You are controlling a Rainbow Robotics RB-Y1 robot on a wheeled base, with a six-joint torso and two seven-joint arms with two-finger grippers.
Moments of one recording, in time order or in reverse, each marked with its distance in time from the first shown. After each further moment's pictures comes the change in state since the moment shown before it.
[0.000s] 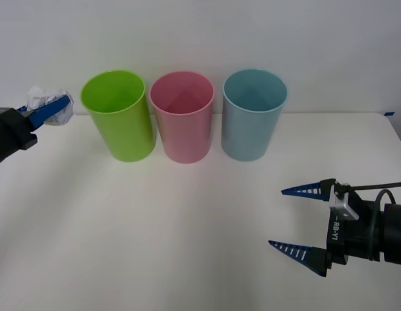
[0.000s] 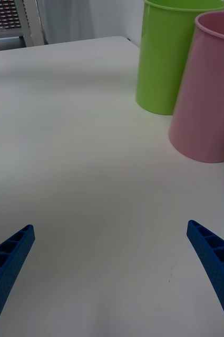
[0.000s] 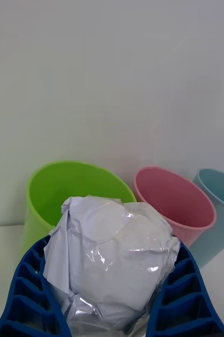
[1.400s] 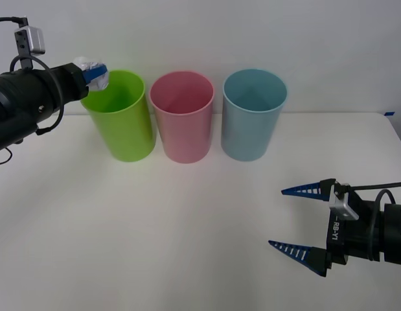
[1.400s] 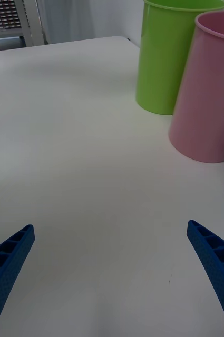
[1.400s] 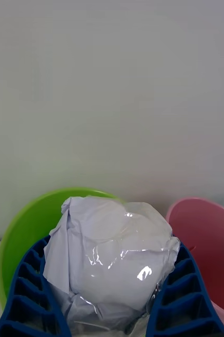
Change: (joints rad) right arm 0.000 0.000 0.000 0.000 0.000 0.000 0.000; left arm -1.049 0.107 -1.022 0.279 0.398 0.334 0.030
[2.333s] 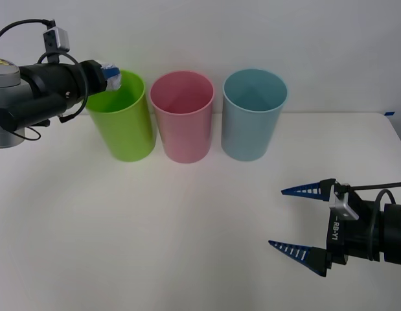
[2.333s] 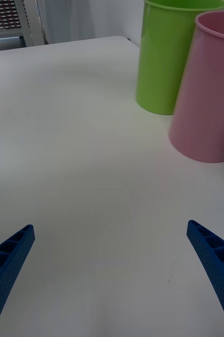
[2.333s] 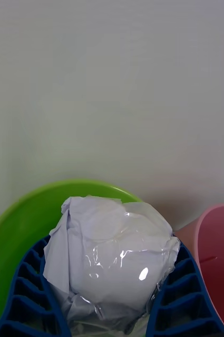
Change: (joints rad) right arm 0.000 0.000 0.000 0.000 0.000 0.000 0.000; left arm -0.371 -0.133 -0.401 0.207 0.282 0.015 0.012
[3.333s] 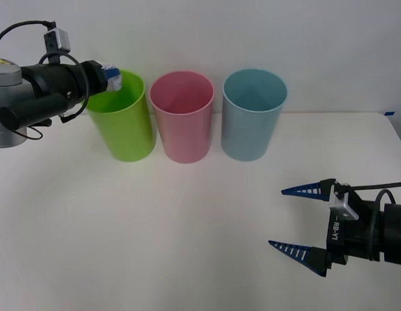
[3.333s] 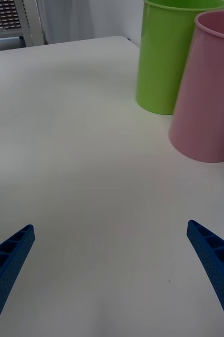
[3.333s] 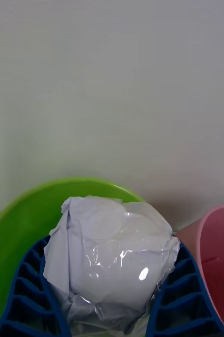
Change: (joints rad) right arm 0.000 0.000 0.000 0.000 0.000 0.000 0.000; left arm -0.005 -0.008 -0.009 0.009 0.028 0.007 -0.008
